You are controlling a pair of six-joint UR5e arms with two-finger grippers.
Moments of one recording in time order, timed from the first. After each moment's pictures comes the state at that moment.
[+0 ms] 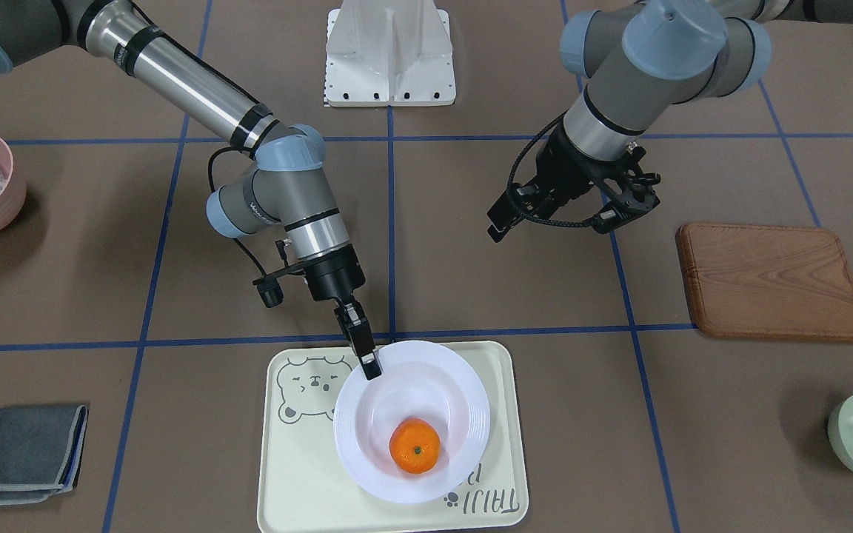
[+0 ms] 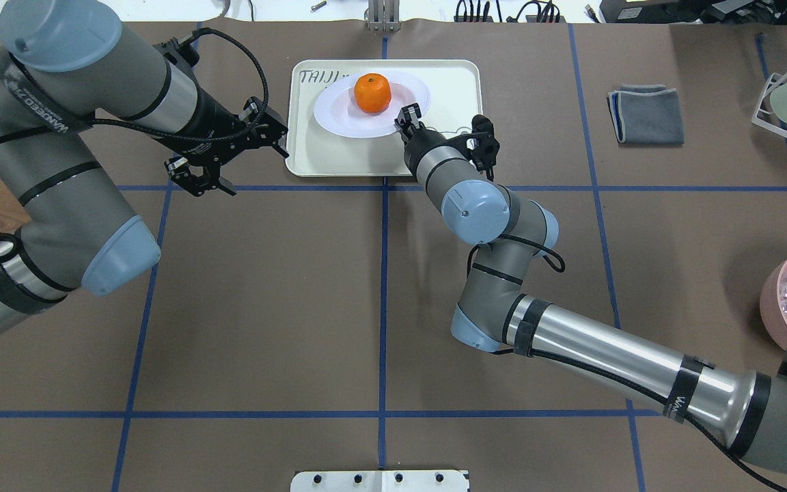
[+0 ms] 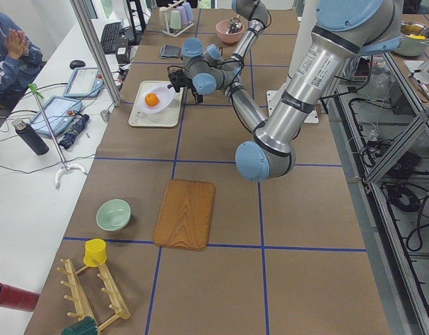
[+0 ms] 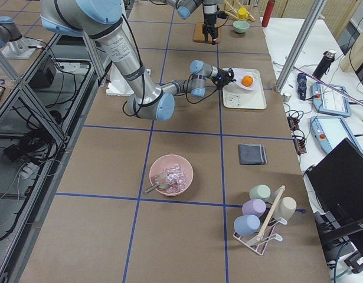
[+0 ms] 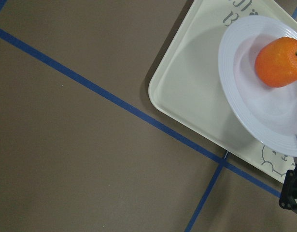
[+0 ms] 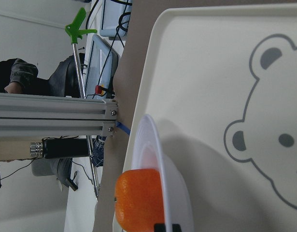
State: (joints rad) left arm -0.82 -2.13 -1.79 -1.78 -2.17 -1.65; right arm 0.53 -0.76 1.01 -0.47 1.13 2.35
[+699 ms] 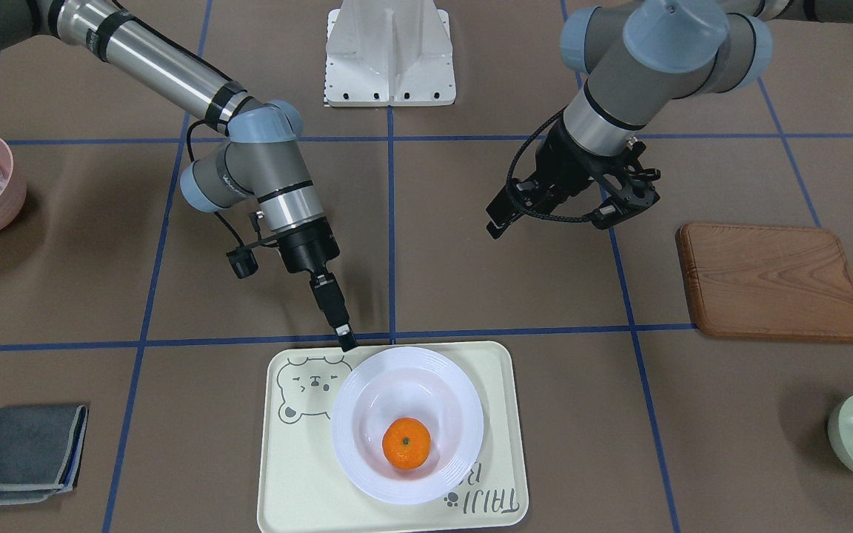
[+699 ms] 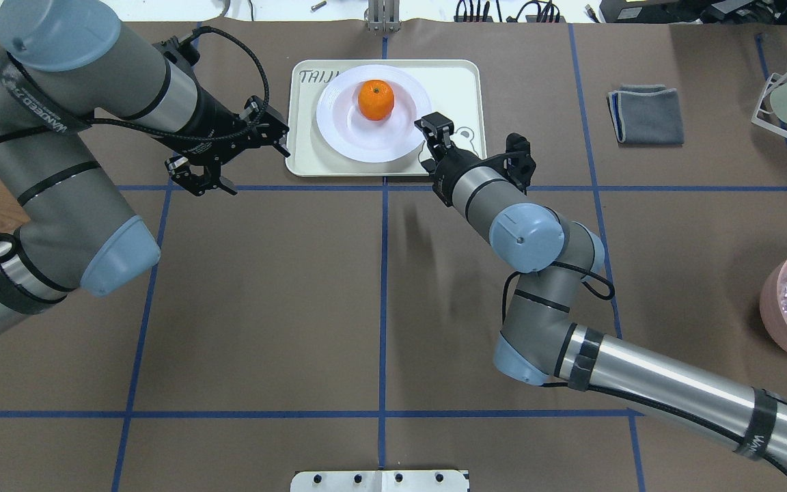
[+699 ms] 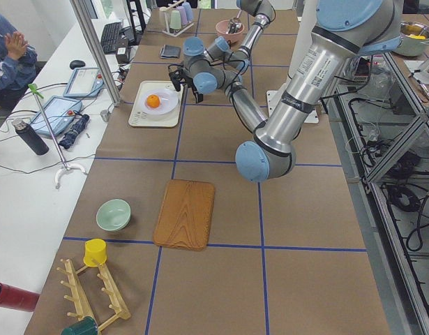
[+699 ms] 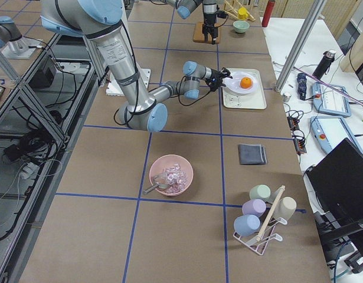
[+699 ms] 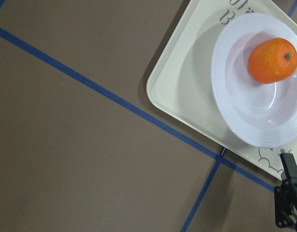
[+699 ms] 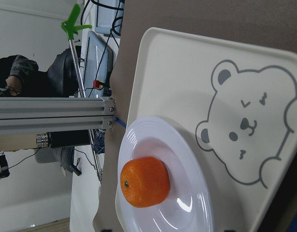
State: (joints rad) left arm -0.82 -2.13 -1.79 -1.78 -2.17 -1.65; right arm 0.51 -0.98 1.37 -0.52 1.18 2.35
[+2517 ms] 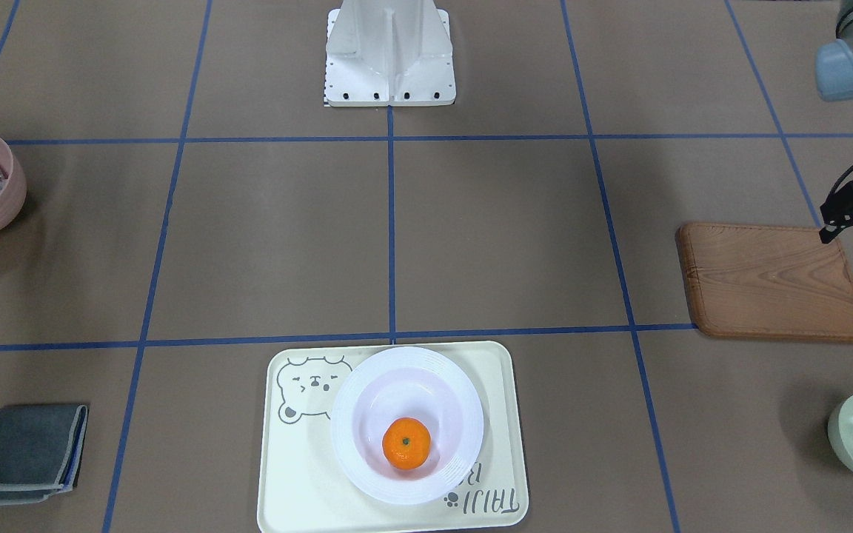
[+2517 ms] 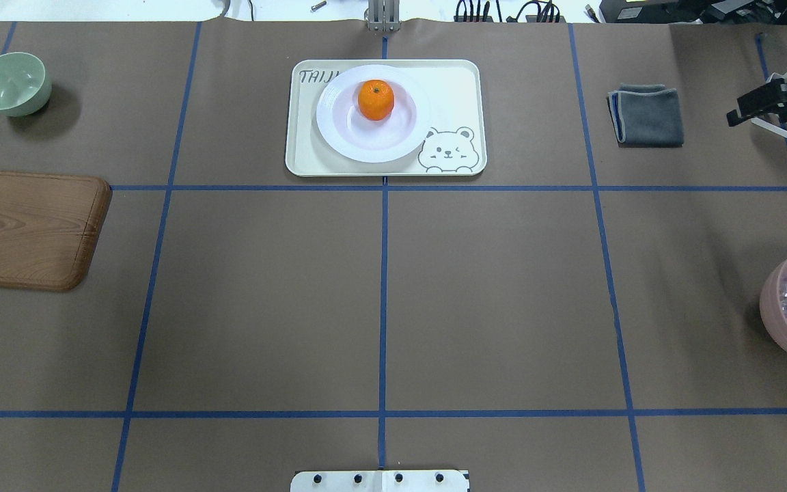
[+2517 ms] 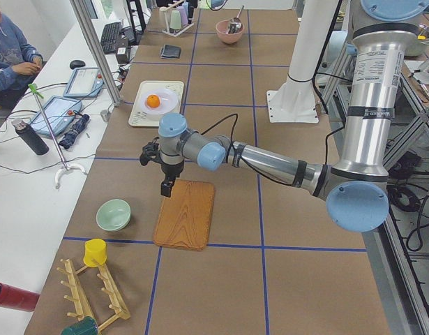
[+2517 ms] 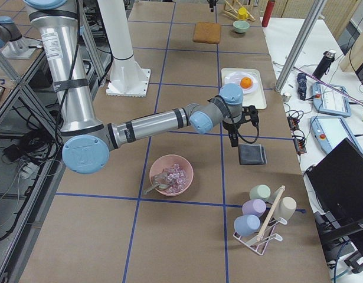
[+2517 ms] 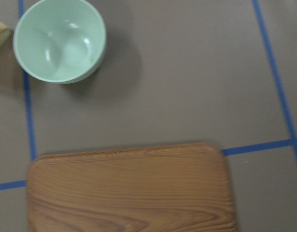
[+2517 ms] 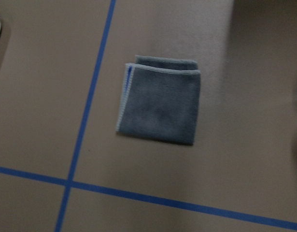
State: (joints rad) left arm -1.32 -1.64 -1.73 -1.73 -2.24 -0.18; right arm 1.31 -1.39 1.65 -1.29 2.33 0.38
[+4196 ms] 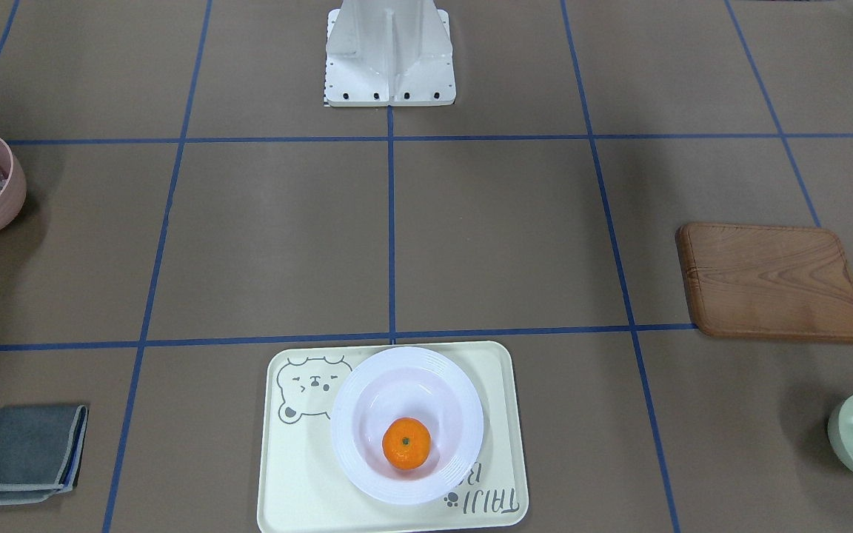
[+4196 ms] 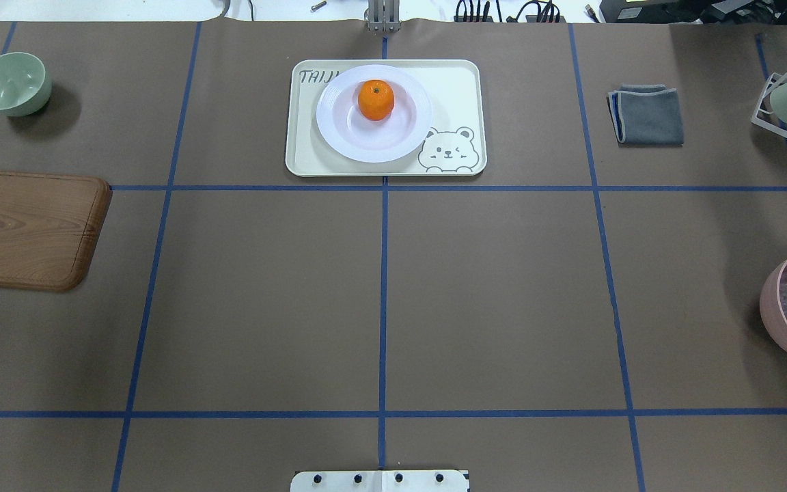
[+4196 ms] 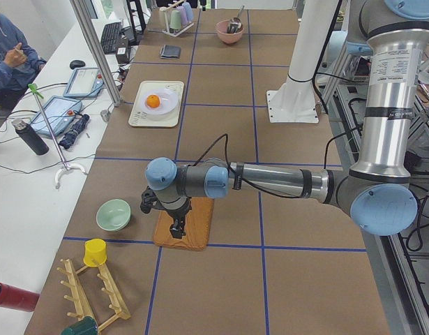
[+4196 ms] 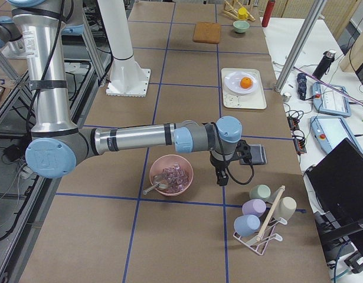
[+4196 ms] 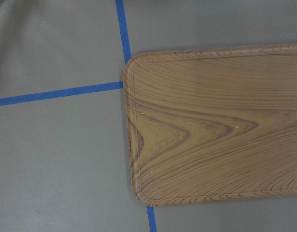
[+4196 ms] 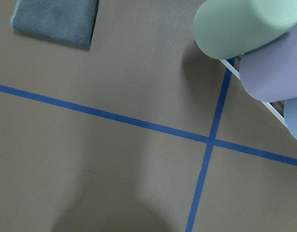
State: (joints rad) left arm -1.49 -1.61 -1.61 -1.47 -2.40 0.09; right arm 1.48 -1.50 1.64 -1.58 2.37 -0.08
